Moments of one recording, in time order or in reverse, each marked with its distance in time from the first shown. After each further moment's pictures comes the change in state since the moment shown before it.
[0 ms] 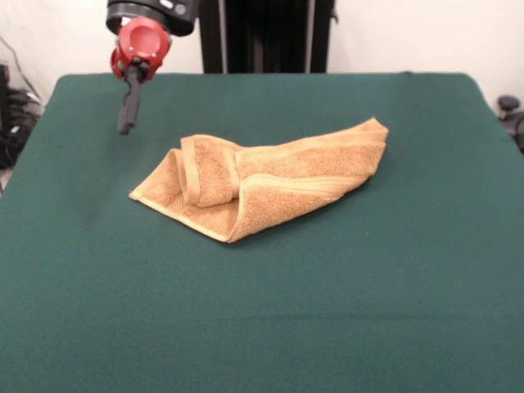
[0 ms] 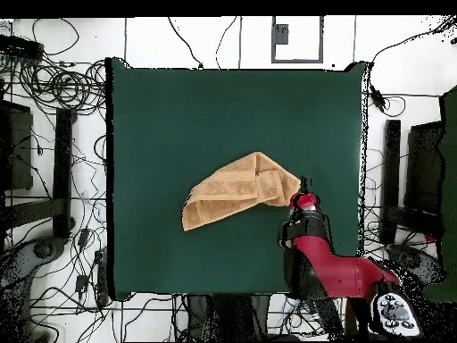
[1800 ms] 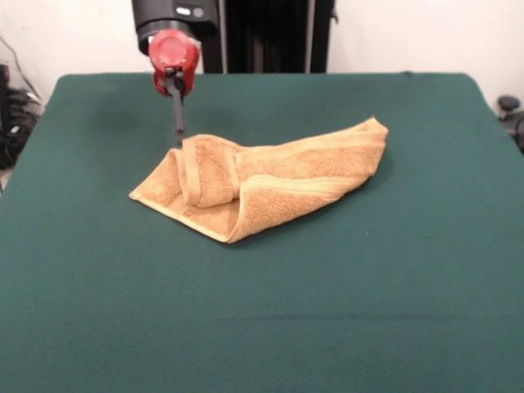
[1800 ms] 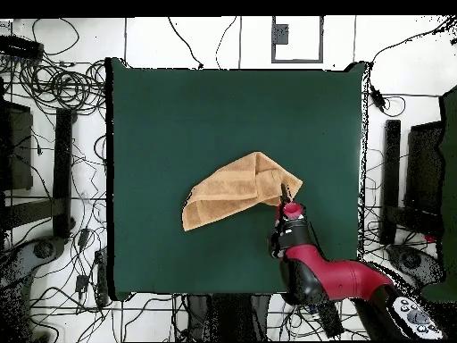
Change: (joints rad) arm -0.357 0.037 0.404 0.134 -0.174 0.025 0.000
